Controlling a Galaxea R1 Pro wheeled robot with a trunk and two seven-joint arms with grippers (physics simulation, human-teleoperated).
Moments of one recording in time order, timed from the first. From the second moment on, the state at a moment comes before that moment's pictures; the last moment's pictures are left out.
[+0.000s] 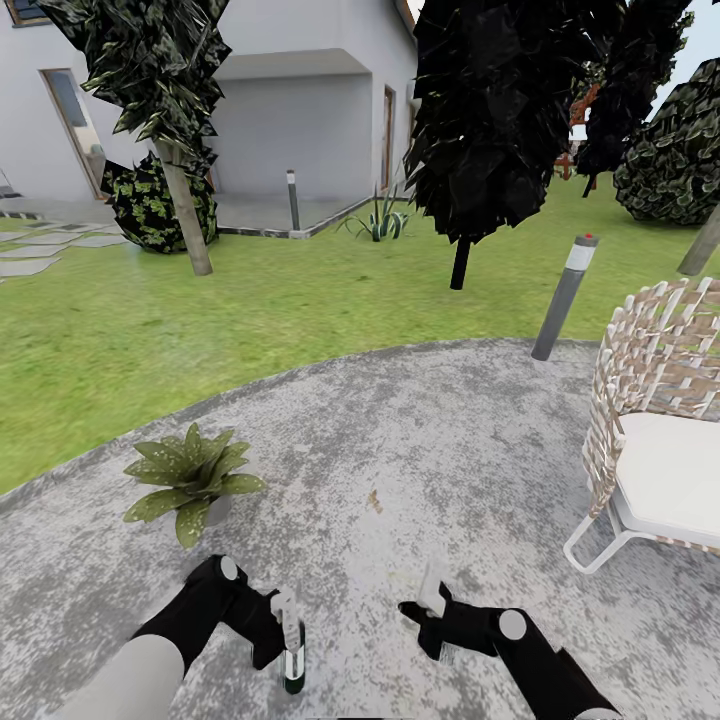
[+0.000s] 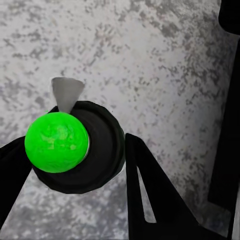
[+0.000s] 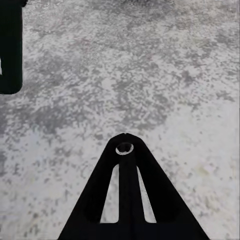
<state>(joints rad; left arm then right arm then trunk) -0.62 -0.02 0.05 -0.57 -0.99 0.05 -1.19 -0.45 -0.02 0.09 -0.67 0.50 -0.28 0.77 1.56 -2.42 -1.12</state>
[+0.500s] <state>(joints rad) -0.62 -0.07 -0.01 -0.62 -0.99 0.04 -1.16 -0.47 0.05 0.10 -0.68 0.50 -0.28 0.84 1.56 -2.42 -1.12</state>
